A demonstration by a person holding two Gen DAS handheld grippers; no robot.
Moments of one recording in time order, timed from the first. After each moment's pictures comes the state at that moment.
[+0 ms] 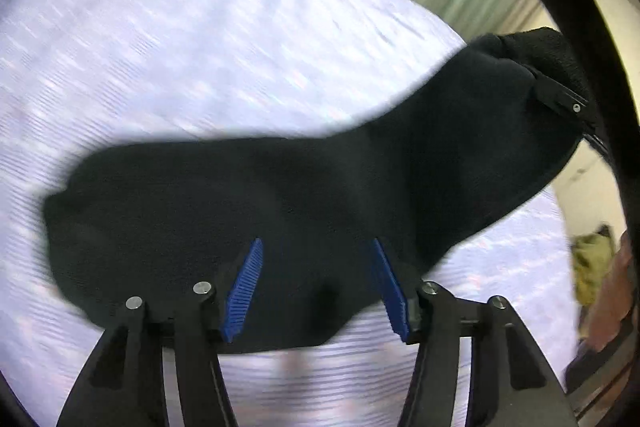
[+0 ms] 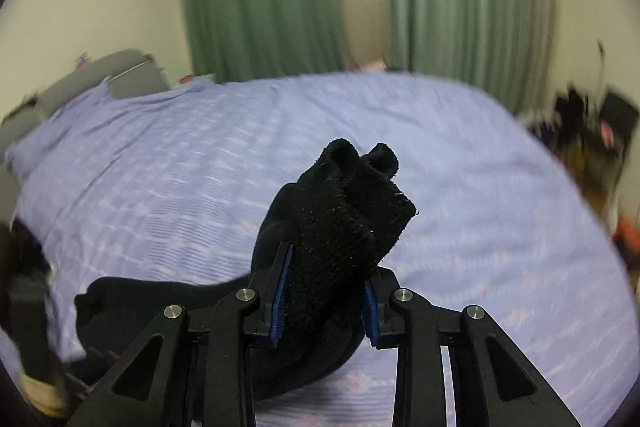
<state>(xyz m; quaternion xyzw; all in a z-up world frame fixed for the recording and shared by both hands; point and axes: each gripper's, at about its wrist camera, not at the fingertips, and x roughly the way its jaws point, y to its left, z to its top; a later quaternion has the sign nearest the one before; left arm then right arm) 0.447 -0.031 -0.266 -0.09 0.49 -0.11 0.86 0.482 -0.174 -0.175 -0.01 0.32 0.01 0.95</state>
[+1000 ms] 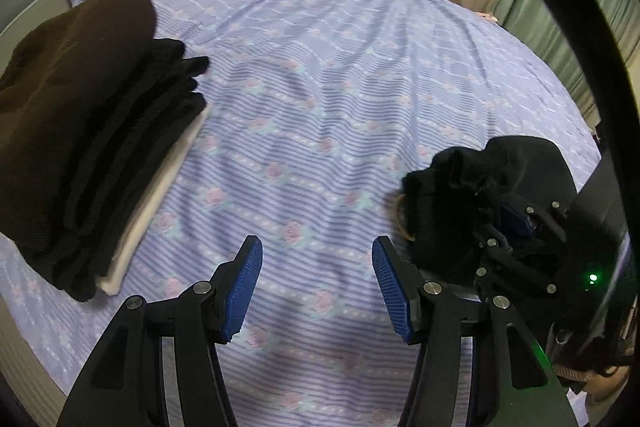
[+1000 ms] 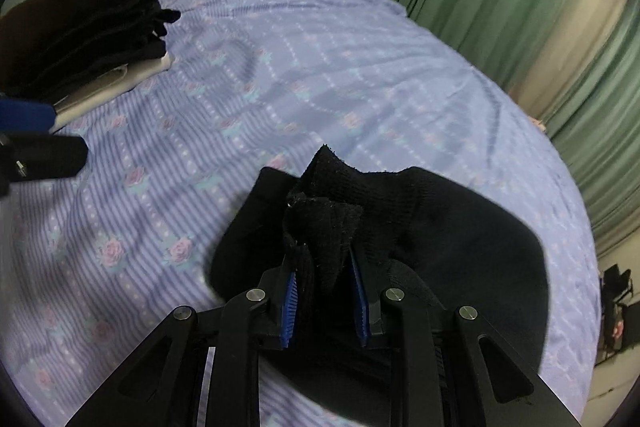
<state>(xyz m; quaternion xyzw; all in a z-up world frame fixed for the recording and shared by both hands) 0.367 0.234 -0.268 -0.11 0.50 0.06 0.86 0.441 0.140 -0.310 -0.28 0.40 0.20 0.85</state>
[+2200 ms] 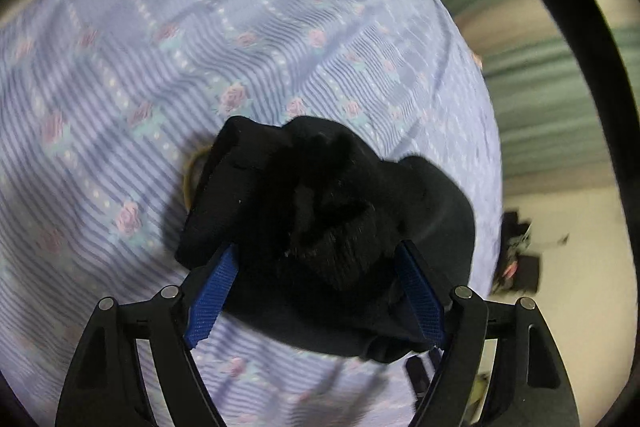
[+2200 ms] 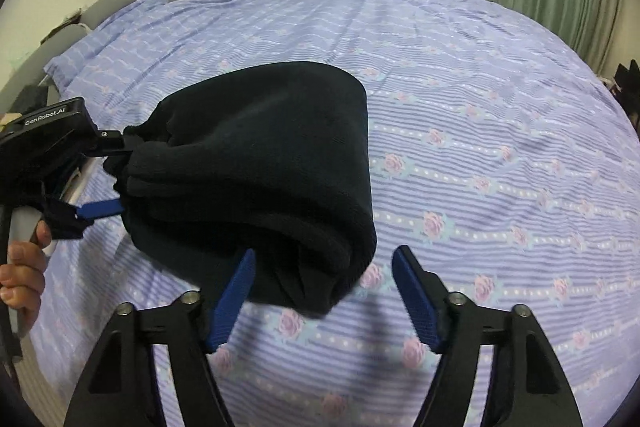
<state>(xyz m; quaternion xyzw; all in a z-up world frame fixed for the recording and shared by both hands) 0.443 0.163 -0.334 -0.44 0.52 -0.01 0.73 0.426 -0.078 -0.304 0.00 0.46 0.11 0.88</state>
